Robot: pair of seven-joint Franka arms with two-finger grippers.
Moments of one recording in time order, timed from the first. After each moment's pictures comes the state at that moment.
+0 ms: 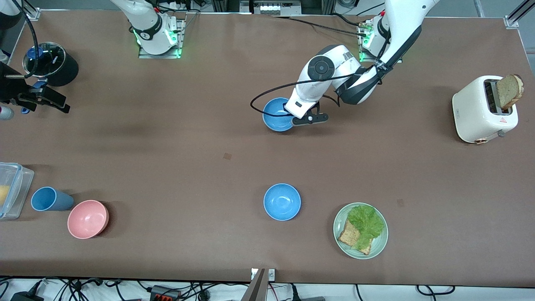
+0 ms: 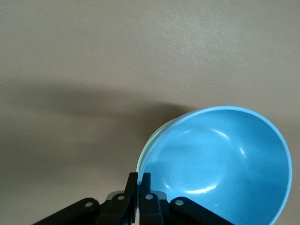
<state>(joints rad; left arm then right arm) 0.07 0.47 -0.84 -2.09 0.23 2.37 -1.09 -0.05 -0.02 -0.04 -1.74 0.02 1.71 -0.03</state>
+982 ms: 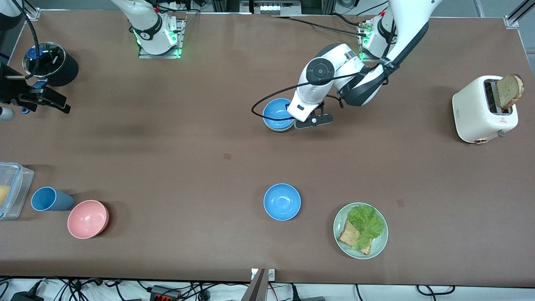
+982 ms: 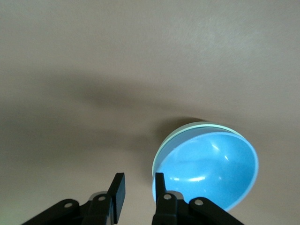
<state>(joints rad) 0.12 0.47 -0.89 -1.94 0.23 2.11 -1.10 -0.05 -0.02 -0.04 -1.74 0.02 1.71 -0.03</state>
